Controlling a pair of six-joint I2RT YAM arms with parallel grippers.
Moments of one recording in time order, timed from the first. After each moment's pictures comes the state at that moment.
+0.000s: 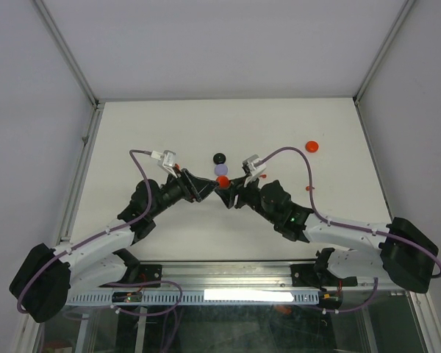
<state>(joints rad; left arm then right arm) -0.66 0.98 0.36 0.61 0.22 -0.81 1.02 1.15 0.52 0.48 0.21 0.33</state>
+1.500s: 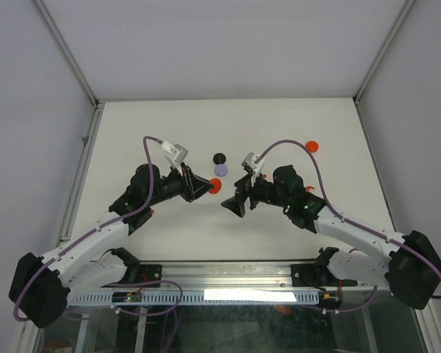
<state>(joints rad) -0.62 0.96 0.53 0.26 0.37 -0.49 0.81 1.09 0.57 0.24 -0.32 0.15</state>
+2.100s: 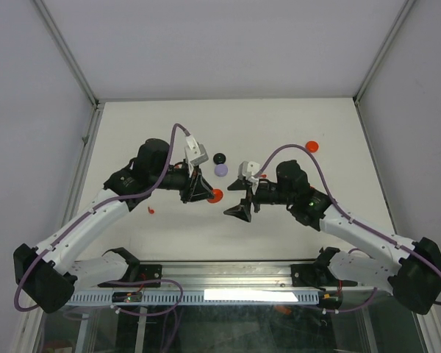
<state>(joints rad) -0.61 1.08 0.96 -0.39 0.72 0.05 0.79 1.02 0.65 0.07 -0.62 -0.18</state>
